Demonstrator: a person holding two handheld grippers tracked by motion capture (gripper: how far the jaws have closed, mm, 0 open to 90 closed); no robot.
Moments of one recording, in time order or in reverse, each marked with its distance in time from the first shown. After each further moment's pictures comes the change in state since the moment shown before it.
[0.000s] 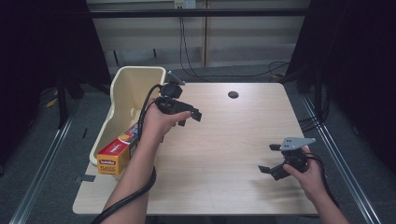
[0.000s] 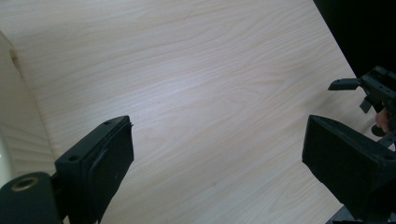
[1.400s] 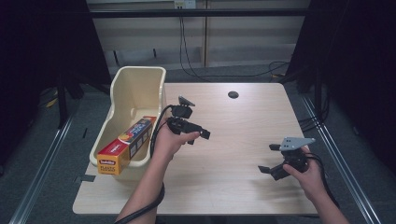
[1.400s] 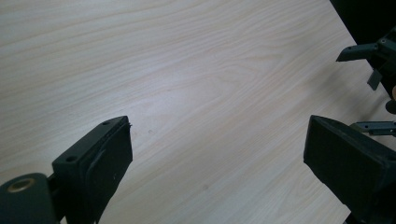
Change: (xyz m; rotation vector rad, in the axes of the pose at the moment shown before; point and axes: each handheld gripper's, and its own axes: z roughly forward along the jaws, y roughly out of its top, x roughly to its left) left arm -0.003 -0.037 0.058 0.014 -0.066 0.054; right arm 0.000 0.000 0.000 0.007 0.001 -0.002
